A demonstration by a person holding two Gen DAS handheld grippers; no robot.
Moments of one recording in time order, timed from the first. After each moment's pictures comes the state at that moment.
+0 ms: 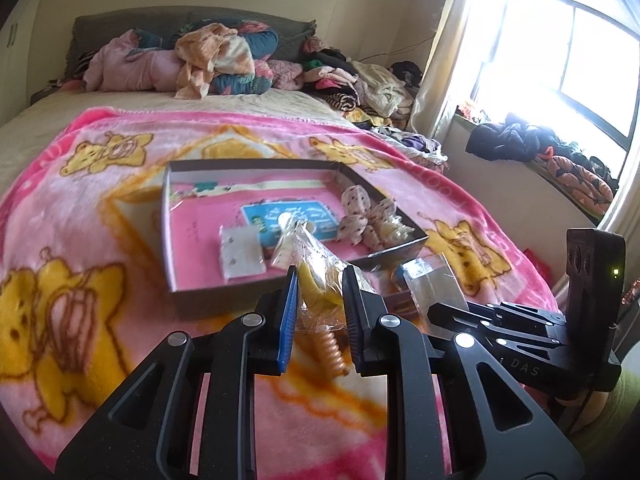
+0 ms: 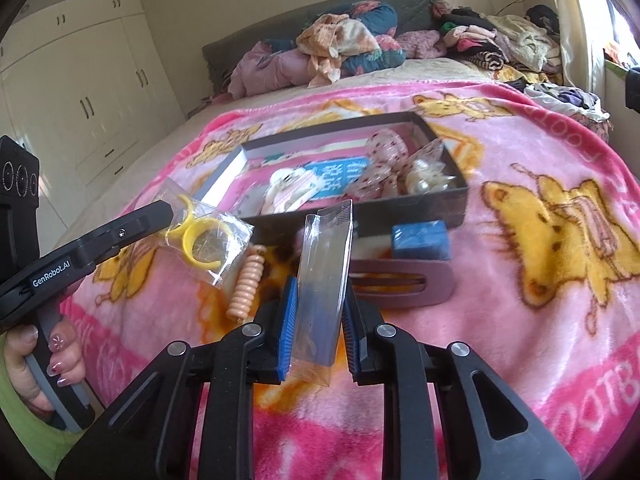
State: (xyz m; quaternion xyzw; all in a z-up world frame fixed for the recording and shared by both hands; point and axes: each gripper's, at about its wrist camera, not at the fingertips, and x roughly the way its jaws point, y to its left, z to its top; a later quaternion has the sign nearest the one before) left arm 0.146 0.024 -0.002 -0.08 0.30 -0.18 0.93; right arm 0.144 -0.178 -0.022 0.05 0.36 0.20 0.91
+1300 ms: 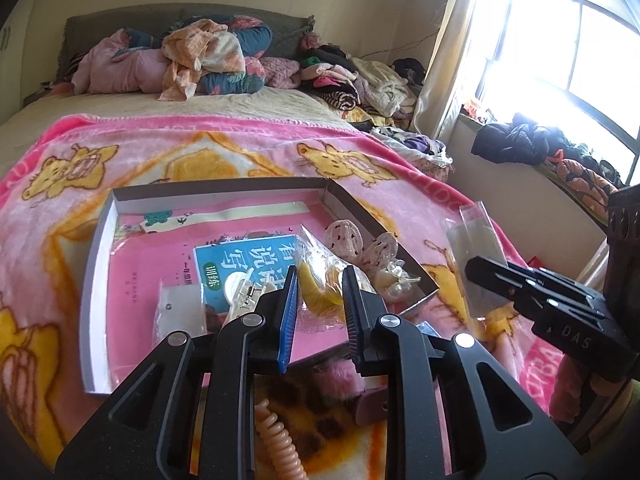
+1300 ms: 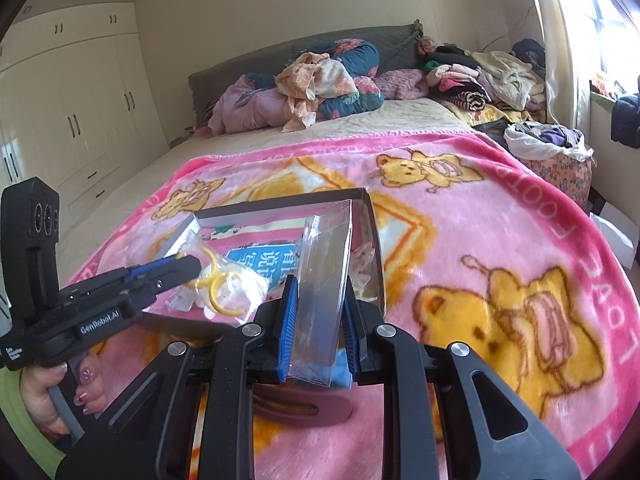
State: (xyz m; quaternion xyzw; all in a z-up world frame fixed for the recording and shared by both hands) left arm 0.223 -0.029 -0.008 -0.08 0.31 -0.18 0.93; right arm 0.216 -0.221 0.018 0.03 0.31 0.17 0.94
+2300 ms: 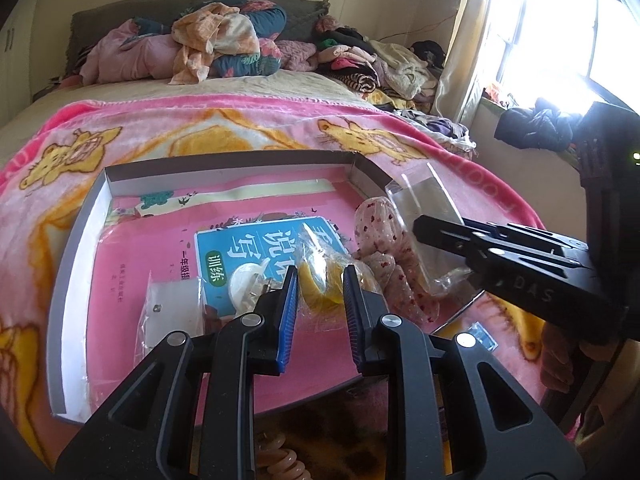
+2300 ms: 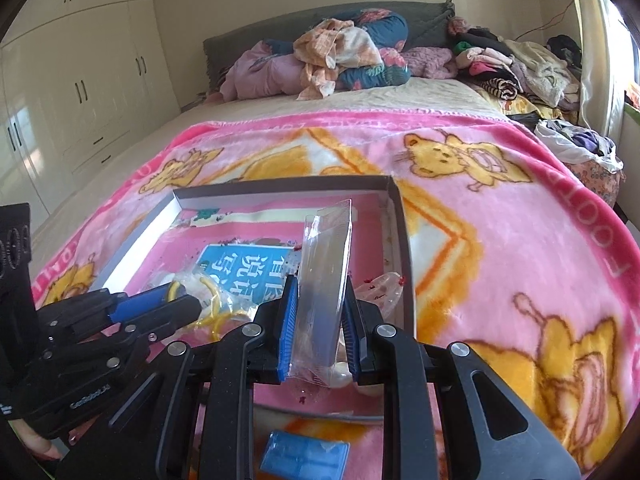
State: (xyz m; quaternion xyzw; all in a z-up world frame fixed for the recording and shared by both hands) left arm 0.251 -0.039 -0.041 -0.06 0.34 -0.14 0.93; right arm 0.306 -0.192 -0.021 -0.01 0.36 0.21 0.91
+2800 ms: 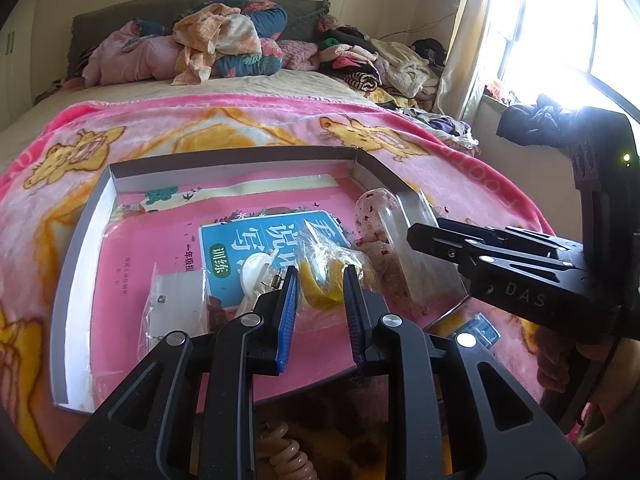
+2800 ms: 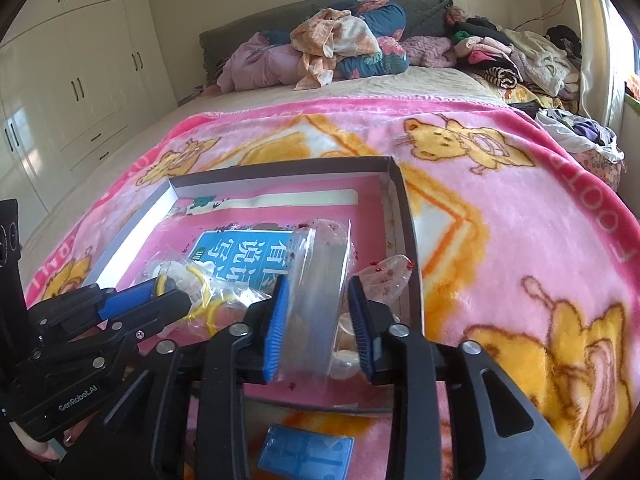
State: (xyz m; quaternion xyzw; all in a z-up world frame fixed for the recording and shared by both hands) left arm 0.250 -0.040 -0.042 -0.05 0.34 -0.14 0.93; right arm 0.303 -0.193 -0.031 0.00 0.36 0.20 0.91
